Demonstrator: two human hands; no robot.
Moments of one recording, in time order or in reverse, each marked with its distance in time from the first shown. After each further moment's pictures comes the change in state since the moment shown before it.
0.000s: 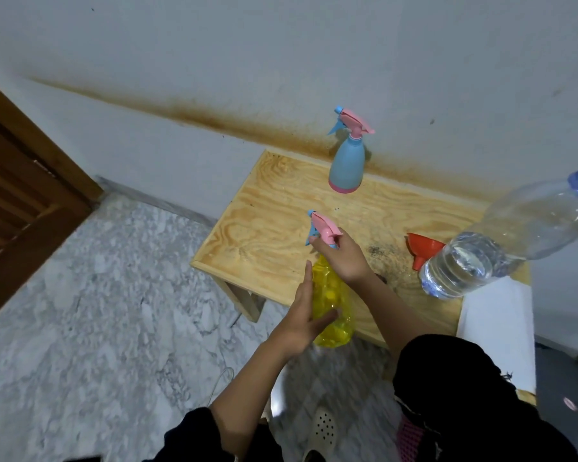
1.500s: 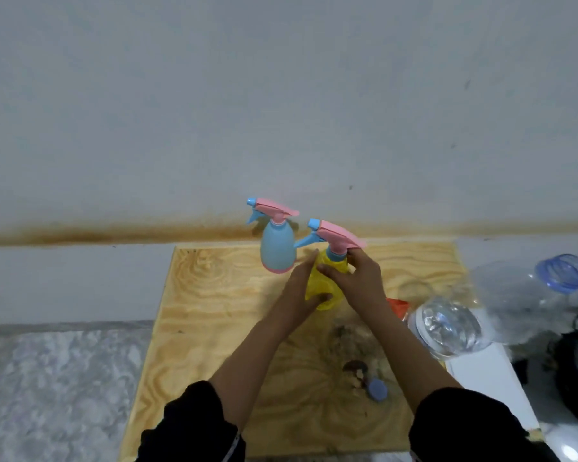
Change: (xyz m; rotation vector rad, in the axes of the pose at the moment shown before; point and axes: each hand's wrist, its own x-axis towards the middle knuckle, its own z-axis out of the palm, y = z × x) left_hand 0.252 0.067 -0.022 0.290 -0.211 0.395; right_hand 0.103 -0.019 -0.096 -0.061 0.653 -0.099
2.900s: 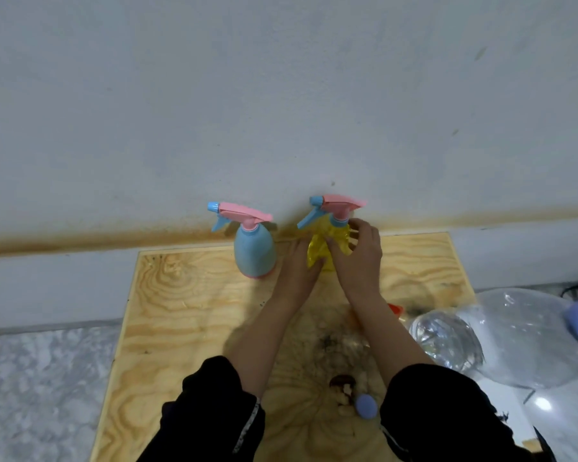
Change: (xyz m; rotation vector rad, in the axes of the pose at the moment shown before) left_hand 0.083 -0.004 0.033 0.045 0.153 -0.031; right_hand 0.062 0.036 0.000 -0.072 0.245 0.049
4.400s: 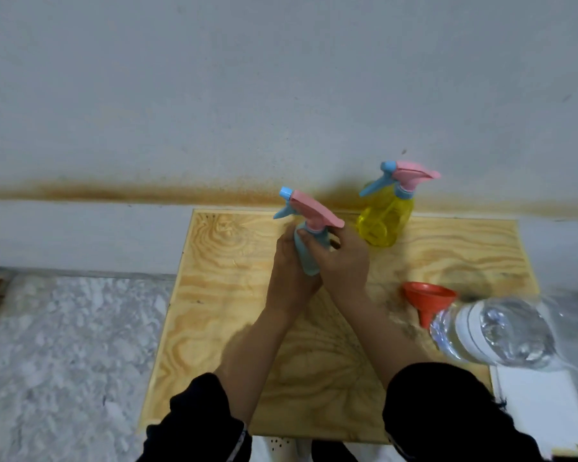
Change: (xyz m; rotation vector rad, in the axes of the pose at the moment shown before) left_hand -0.079 -0.033 -0.068 -0.067 0.193 -0.145; right_hand -0.081 -0.038 0.068 0.061 -0.095 -0.194
